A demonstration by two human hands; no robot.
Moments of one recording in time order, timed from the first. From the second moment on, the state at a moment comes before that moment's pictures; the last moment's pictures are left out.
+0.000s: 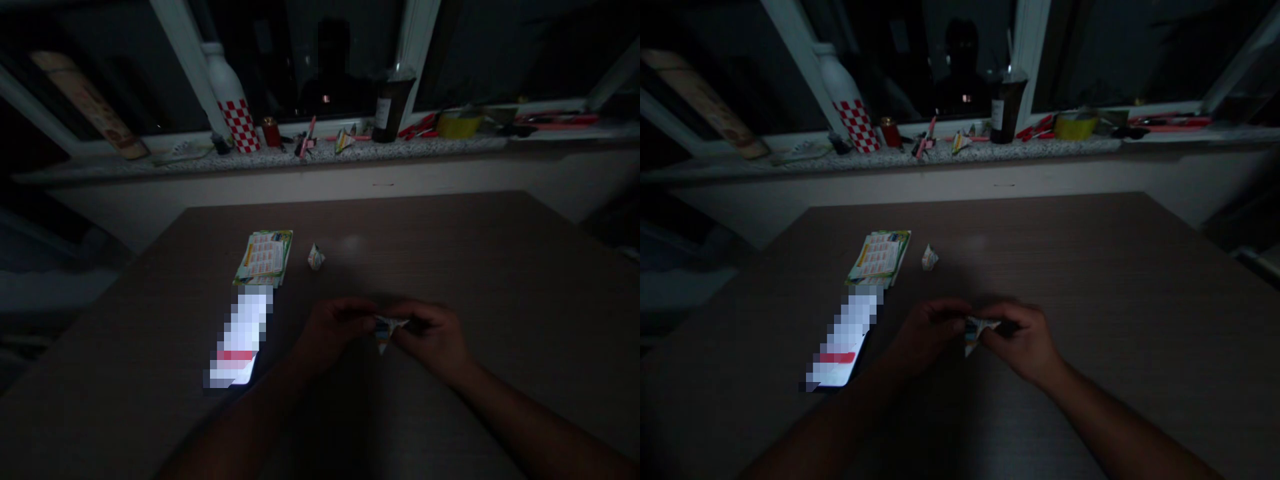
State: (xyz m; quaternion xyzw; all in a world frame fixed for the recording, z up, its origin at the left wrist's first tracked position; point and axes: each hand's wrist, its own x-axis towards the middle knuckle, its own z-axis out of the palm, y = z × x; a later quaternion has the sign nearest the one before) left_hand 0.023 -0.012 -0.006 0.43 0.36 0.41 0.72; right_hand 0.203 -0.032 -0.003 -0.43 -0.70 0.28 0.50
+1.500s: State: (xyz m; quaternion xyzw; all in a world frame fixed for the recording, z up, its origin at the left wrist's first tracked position) left_hand 0.007 -0.020 0.014 0.81 0.27 0.39 0.34; right_hand 0.211 -0.032 0.007 -0.31 -0.80 0.23 0.46
